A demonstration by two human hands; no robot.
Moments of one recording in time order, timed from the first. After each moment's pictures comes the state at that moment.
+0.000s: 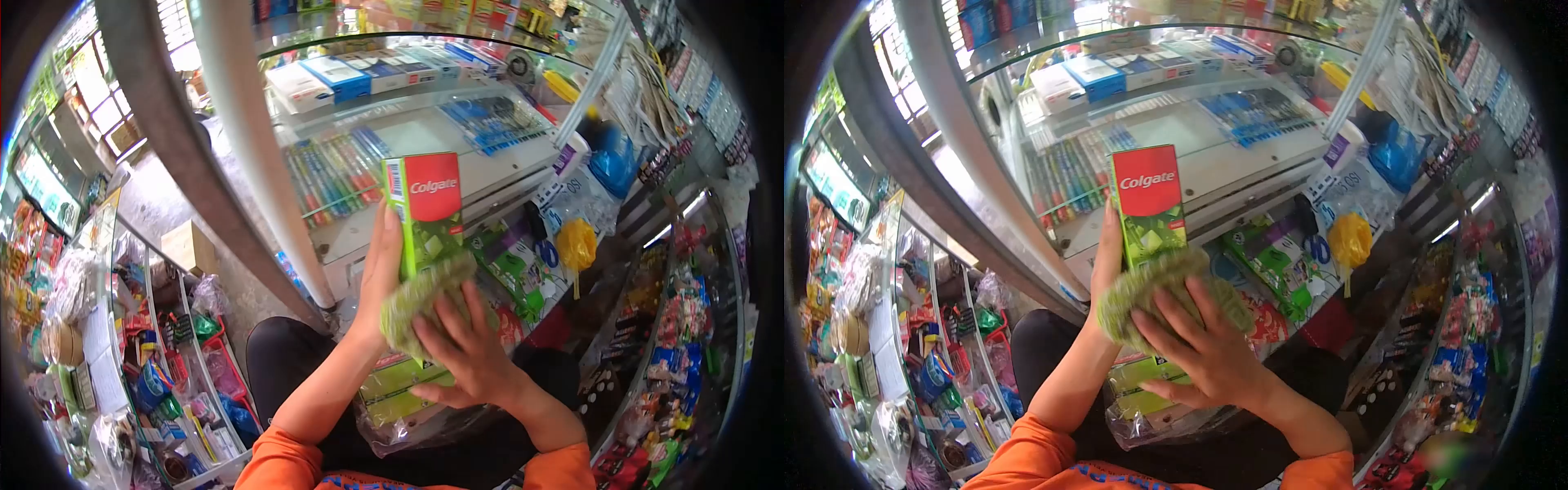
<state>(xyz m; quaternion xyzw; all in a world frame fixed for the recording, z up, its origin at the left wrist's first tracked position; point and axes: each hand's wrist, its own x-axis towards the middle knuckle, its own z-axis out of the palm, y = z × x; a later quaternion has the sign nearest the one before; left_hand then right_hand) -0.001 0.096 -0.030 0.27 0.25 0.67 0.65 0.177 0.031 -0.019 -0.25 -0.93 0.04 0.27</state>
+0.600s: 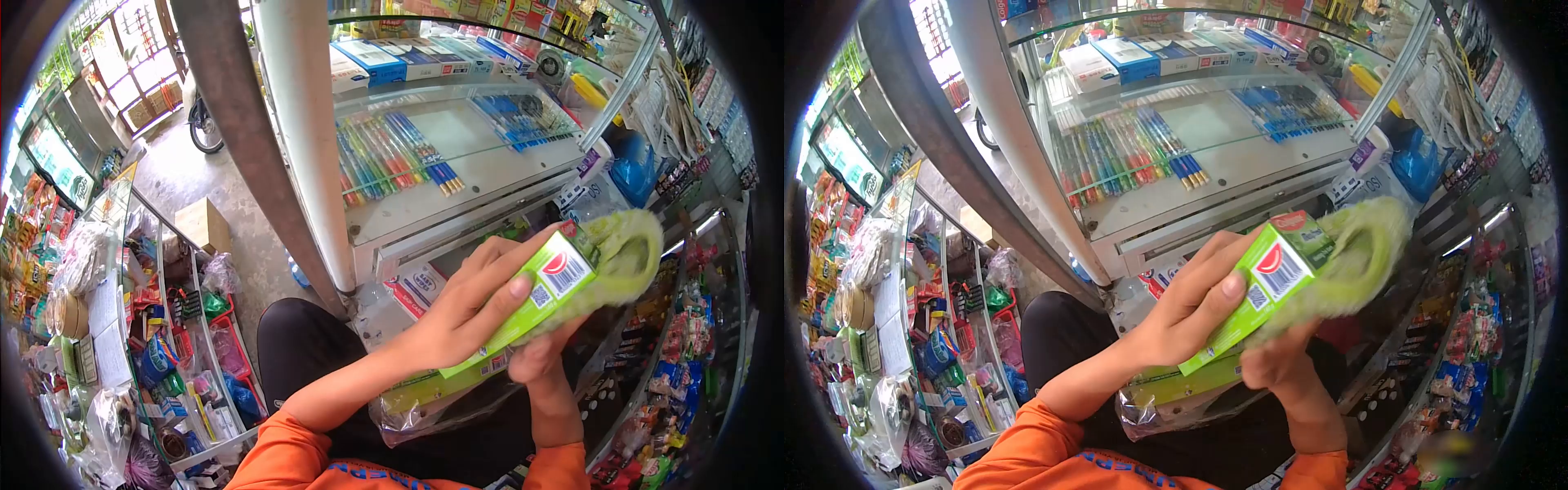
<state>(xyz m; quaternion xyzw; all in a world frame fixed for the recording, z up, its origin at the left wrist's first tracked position) 0.018 0.055 0.008 0.69 0.19 0.57 0.40 0.192 0.045 -0.029 -0.24 -0.70 0.35 0.57</state>
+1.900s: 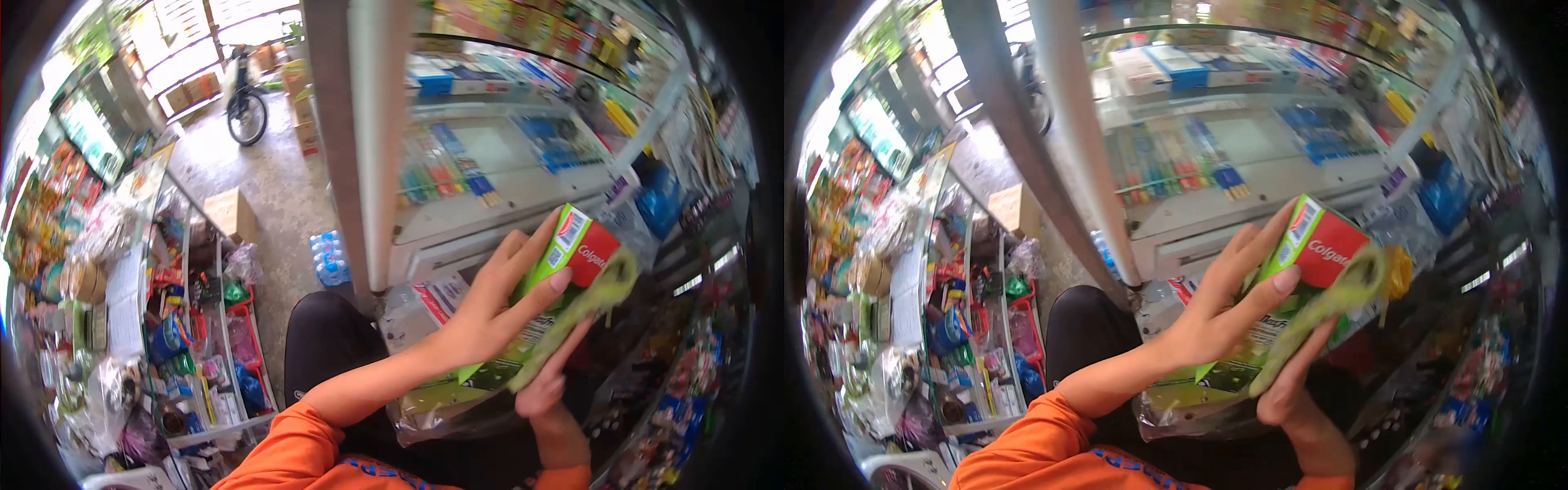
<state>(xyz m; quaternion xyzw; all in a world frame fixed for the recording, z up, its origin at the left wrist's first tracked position) 0.015 0.053 0.021 0.64 0.29 0.59 0.40 0.207 0.011 -0.058 -0.33 -0.78 0.23 0.48</state>
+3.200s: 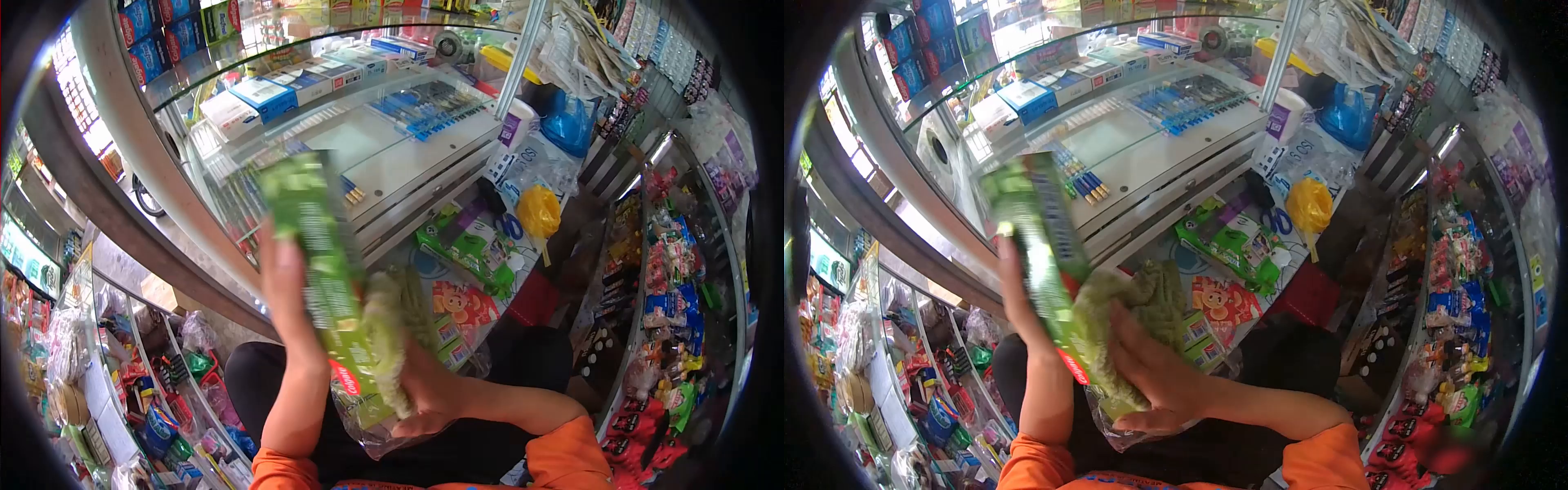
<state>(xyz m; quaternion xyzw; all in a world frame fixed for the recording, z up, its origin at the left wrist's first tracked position) -0.014 0.057 0.002 0.32 0.36 0.75 0.45 0.173 0.006 -0.066 -0.16 -0.89 0.31 0.30</state>
